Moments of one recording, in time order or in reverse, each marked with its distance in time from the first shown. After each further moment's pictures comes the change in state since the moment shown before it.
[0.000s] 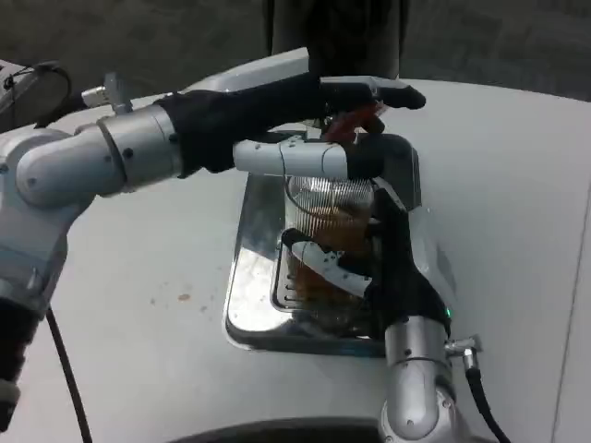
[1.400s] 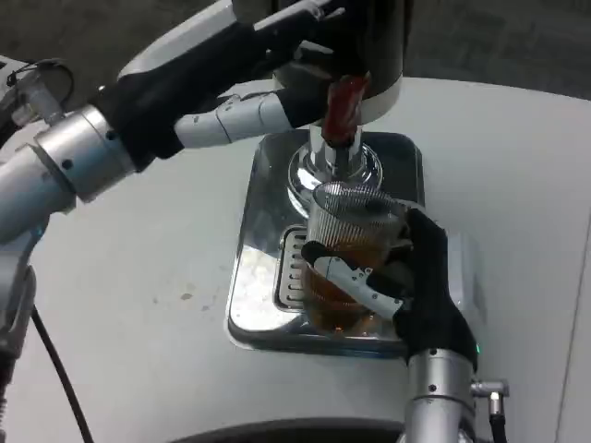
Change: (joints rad) left arm 0.153 -0.034 0.198 -0.163 -0.096 0.013 0.099; right arm 0.157 0.016 -0.011 -0.131 0.021 -0.064 -0.084
